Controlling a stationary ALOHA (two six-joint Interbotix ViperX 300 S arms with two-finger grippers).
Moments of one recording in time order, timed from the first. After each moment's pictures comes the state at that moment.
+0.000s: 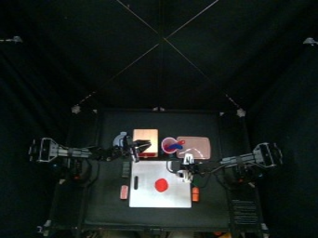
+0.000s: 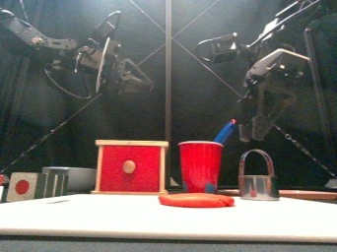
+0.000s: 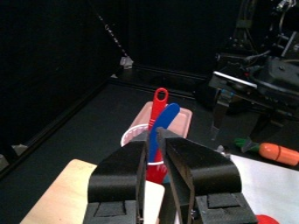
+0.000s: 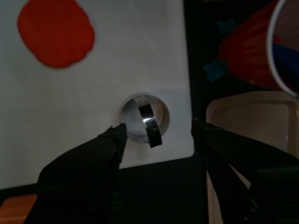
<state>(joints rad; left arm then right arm) 0.11 -0.27 0.91 -0.43 -0.60 0.31 0.10 -0.20 0.69 -0.33 0.67 0.35</state>
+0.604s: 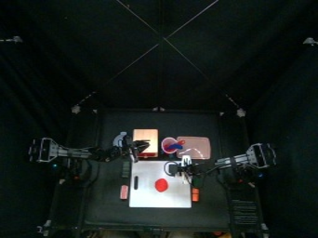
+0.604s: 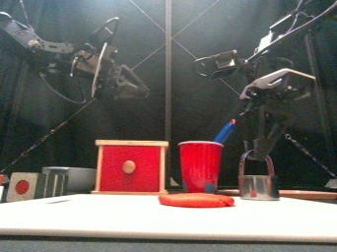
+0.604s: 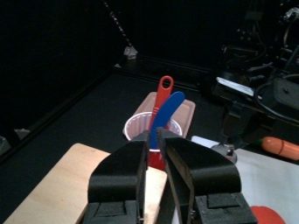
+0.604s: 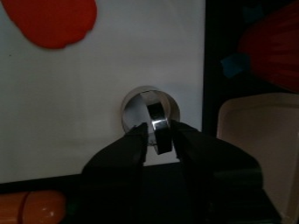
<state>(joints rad) 0.12 -0.27 0.94 -0.47 -0.60 0.31 0.08 -0.13 0.69 -0.31 0.66 0.28</state>
